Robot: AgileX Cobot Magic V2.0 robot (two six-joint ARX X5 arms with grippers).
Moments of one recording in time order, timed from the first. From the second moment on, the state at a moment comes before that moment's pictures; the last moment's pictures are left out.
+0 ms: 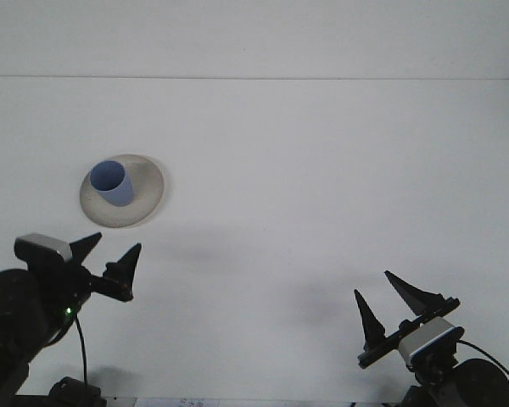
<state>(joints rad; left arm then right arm) -0.29 0.60 0.97 -0.60 0.12 -0.18 0.88 0.16 0.55 -0.44 0.34 0.00</state>
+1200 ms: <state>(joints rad) -0.34 0.41 0.67 -0.53 0.11 -0.25 0.88 0.16 0.55 -0.47 0.34 0.00</state>
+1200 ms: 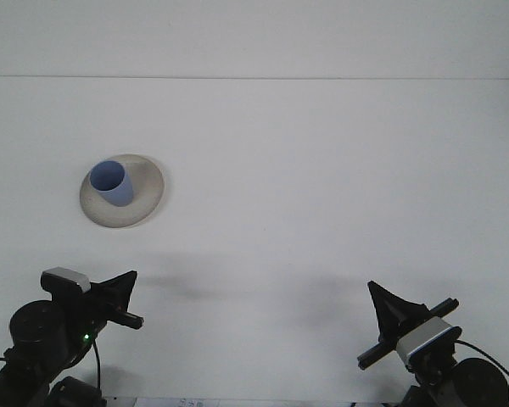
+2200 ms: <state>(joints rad) -0.09 0.00 0.03 0.02 -0.19 0.04 0.88 0.16 0.55 -0.47 0.34 0.00</state>
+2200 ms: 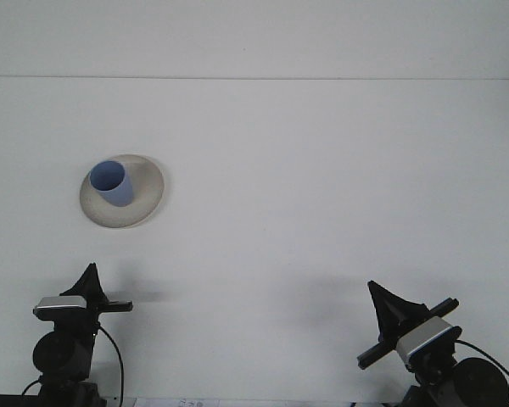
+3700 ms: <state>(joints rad) -0.09 0.00 0.03 0.02 -0.19 0.04 -0.02 0.00 0.01 -0.09 -0.03 0.00</state>
